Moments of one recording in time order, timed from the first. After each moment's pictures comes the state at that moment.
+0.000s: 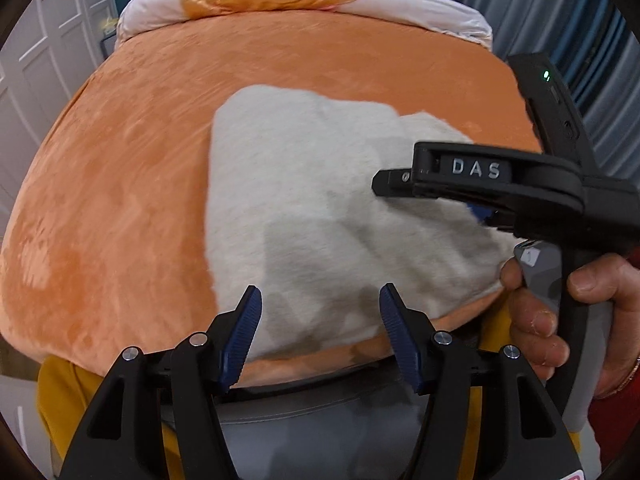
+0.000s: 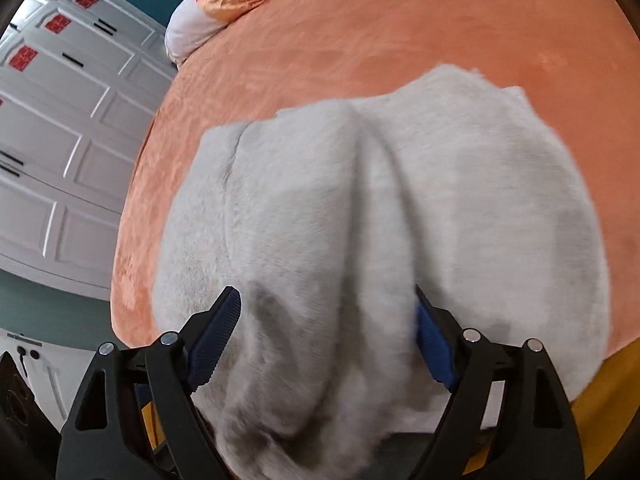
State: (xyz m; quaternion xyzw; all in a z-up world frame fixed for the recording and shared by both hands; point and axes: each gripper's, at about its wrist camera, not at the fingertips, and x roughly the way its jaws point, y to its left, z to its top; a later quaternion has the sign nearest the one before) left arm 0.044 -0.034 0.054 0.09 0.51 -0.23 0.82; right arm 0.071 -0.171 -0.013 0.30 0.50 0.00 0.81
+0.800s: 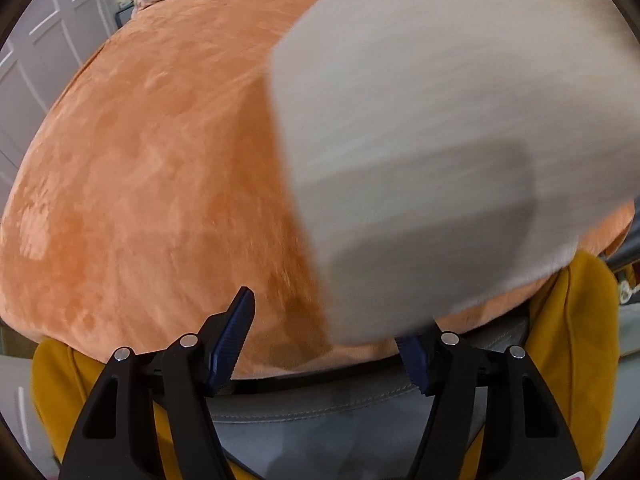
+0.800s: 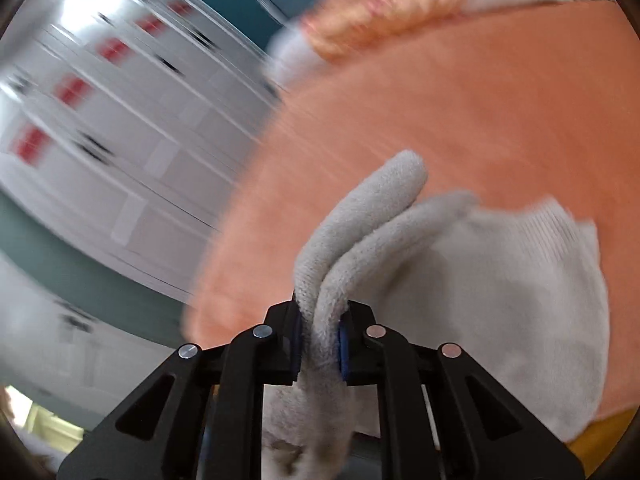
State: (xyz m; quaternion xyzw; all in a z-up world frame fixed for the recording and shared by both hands) left arm 0.062 0.000 0.013 0.08 0.55 -0.20 0.81; right arm 0.069 -0.173 0.122 0.31 0.35 0.14 0.87
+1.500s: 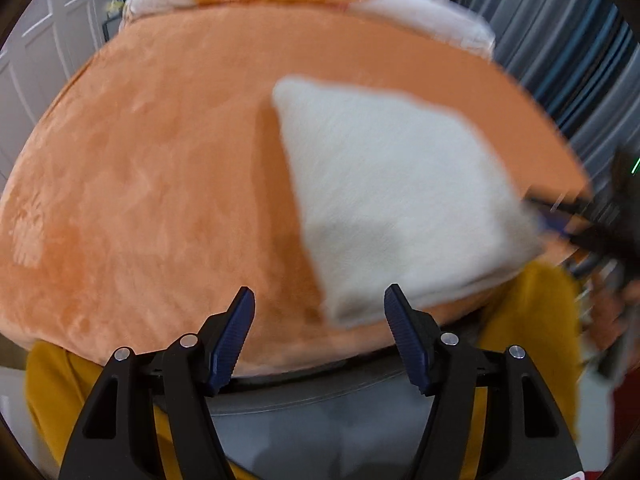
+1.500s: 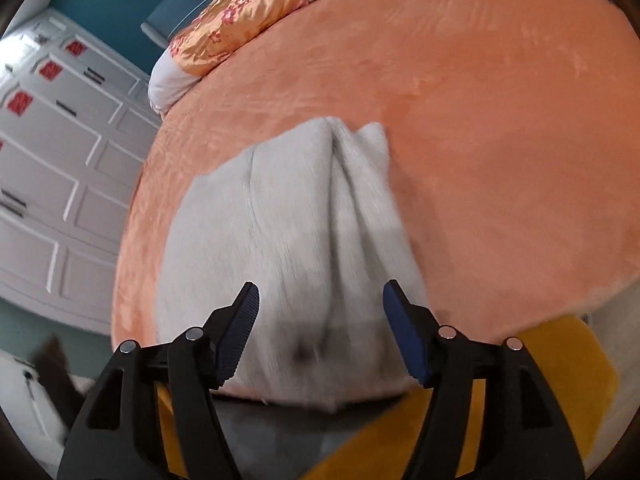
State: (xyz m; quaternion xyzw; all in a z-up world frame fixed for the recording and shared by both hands) left arm 0.043 0.007 0.056 0.04 0.51 -0.26 0.82; right arm -0.033 -0.249 0.012 0.32 0.44 -0.07 0.84
